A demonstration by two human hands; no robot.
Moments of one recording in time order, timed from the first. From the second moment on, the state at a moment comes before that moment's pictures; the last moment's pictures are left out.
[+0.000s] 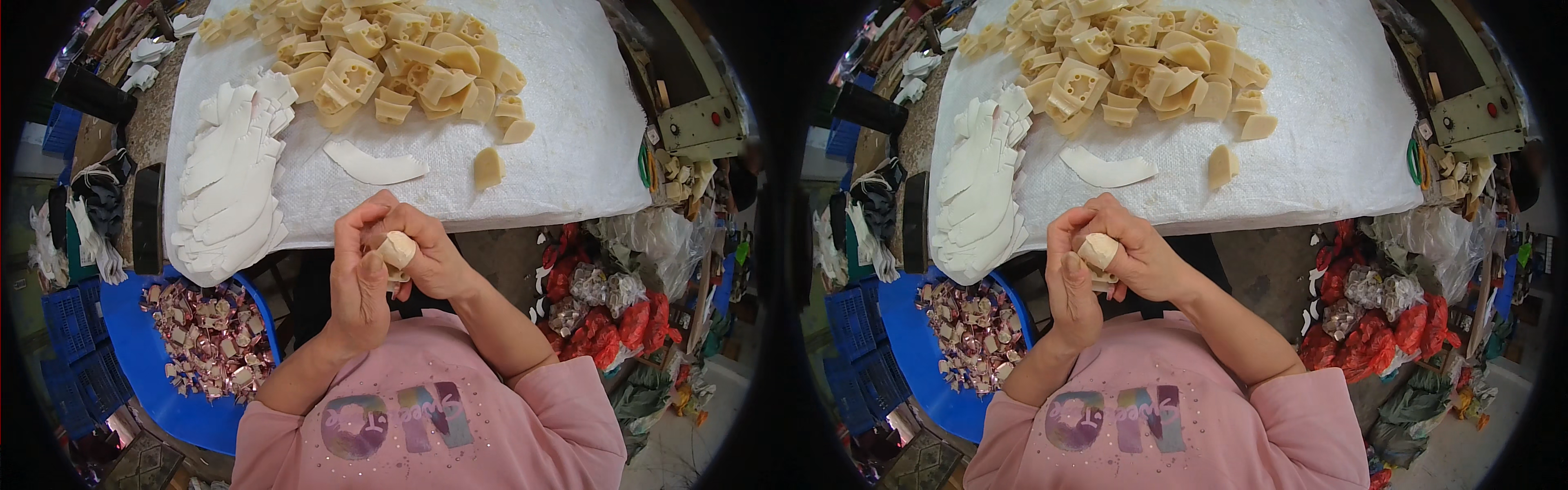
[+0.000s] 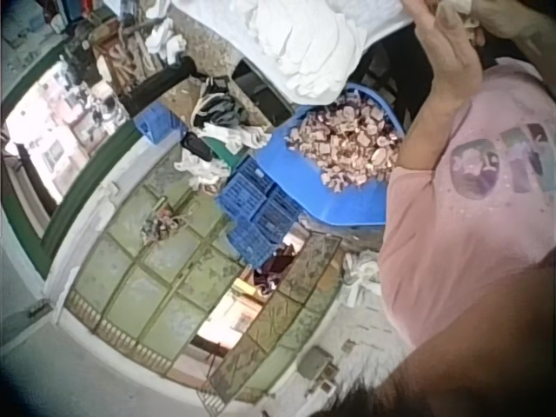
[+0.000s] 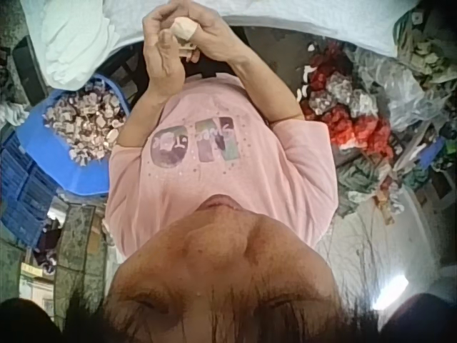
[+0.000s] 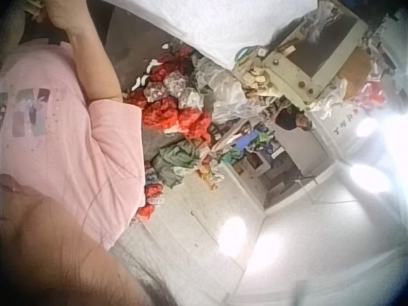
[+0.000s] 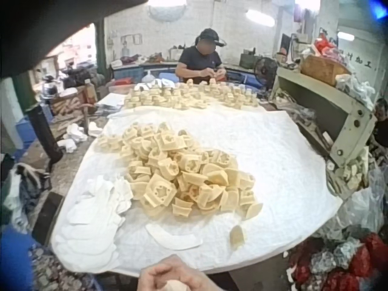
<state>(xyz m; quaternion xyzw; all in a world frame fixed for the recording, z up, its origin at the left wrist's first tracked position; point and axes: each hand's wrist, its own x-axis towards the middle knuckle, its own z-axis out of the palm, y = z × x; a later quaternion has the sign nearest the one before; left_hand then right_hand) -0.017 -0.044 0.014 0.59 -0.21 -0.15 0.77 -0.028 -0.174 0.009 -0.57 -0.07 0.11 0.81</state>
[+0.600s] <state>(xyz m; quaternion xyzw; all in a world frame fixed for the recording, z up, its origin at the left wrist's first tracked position) -0.015 -0.046 0.009 0.57 -0.12 -0.15 0.79 -0.030 -0.155 -0.007 -0.71 -0.11 -0.12 0.69</state>
